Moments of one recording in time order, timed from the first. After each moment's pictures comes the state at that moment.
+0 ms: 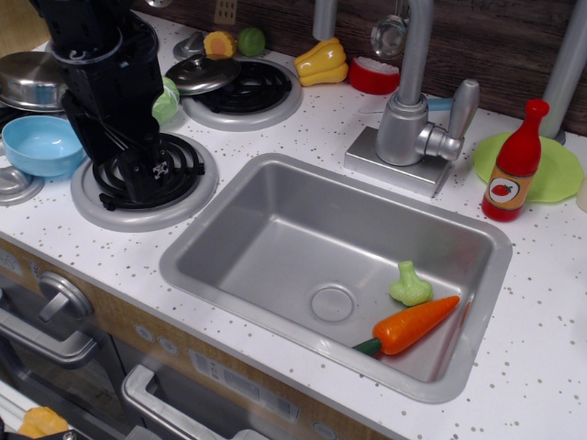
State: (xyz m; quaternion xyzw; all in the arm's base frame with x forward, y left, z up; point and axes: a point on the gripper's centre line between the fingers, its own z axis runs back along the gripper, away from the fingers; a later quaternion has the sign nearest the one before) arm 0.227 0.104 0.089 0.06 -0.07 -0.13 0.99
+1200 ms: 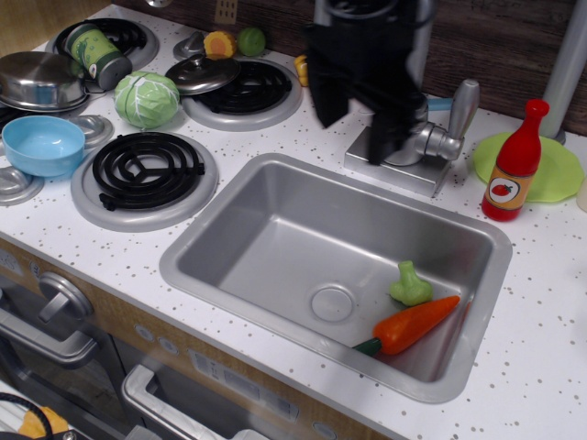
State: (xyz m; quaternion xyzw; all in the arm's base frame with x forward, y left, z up) arm 0.334 -0.050 0.116 0.02 -0.14 -0.15 0.98
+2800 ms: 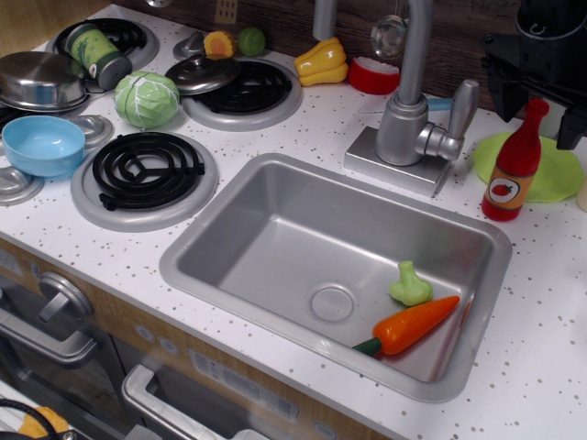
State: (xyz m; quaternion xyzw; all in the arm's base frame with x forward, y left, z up) arm 0.422 -0.140 0.102 -0.04 -0.24 -0.16 0.96
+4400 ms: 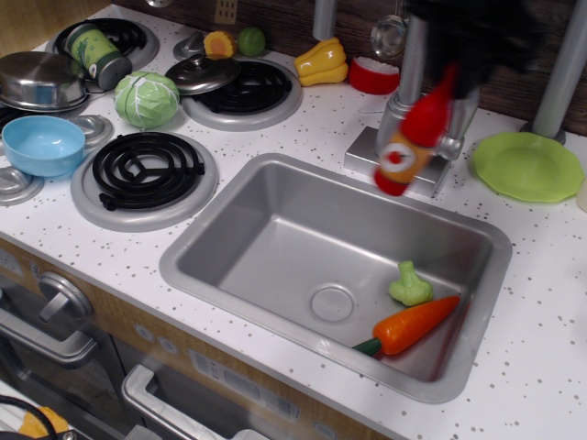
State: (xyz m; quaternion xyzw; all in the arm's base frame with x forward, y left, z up) arm 0.362 -0.058 0.131 0.02 -0.14 -0.17 0.97
